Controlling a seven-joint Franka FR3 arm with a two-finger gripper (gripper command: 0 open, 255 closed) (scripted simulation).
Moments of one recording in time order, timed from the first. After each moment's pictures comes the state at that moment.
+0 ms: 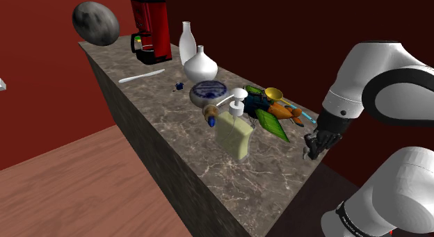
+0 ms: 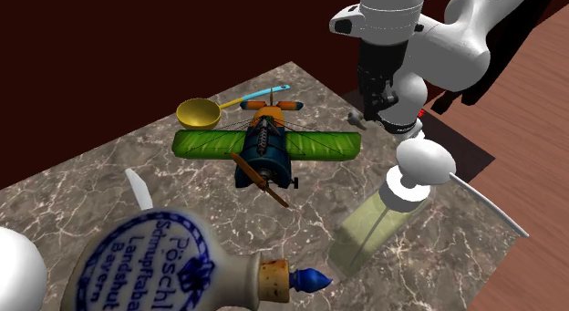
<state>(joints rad) -0.01 -1.22 0.04 -2.95 0.17 1.68 0.39</state>
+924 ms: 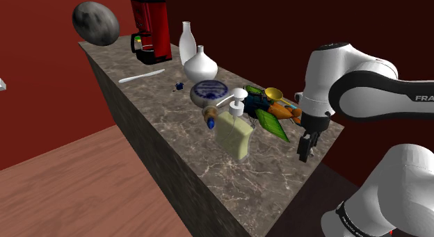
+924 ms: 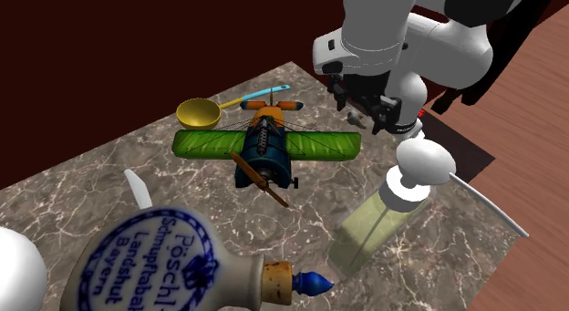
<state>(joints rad) 0.15 -0.91 -0.01 -2.84 -0.01 1.72 0.00</state>
